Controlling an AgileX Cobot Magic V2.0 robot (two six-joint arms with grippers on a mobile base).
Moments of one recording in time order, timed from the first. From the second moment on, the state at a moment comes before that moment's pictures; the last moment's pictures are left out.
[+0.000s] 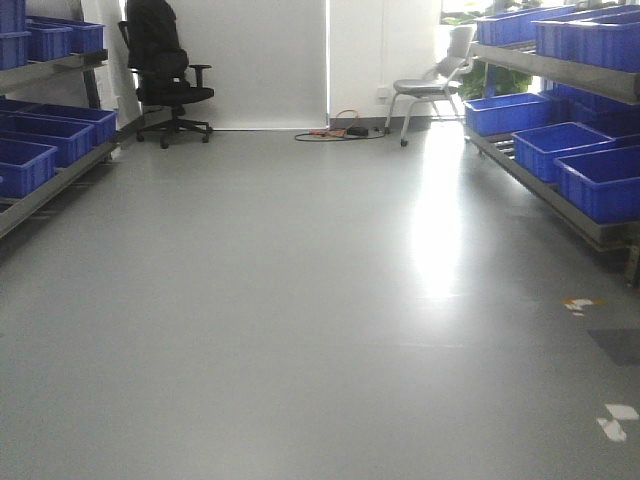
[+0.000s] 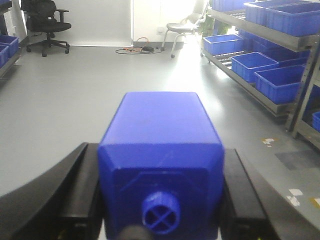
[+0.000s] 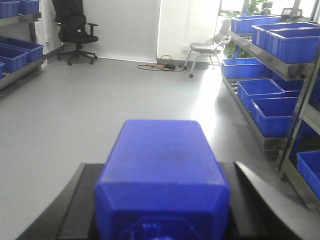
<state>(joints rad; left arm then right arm) -0.11 0.21 -0.45 -0.27 0.44 0.17 0.05 0.18 -0.39 -0.05 0.31 0.02</state>
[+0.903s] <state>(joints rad) -0.11 0.21 -0.45 -0.27 0.44 0.17 0.05 0.18 -0.39 -0.05 0.31 0.02</state>
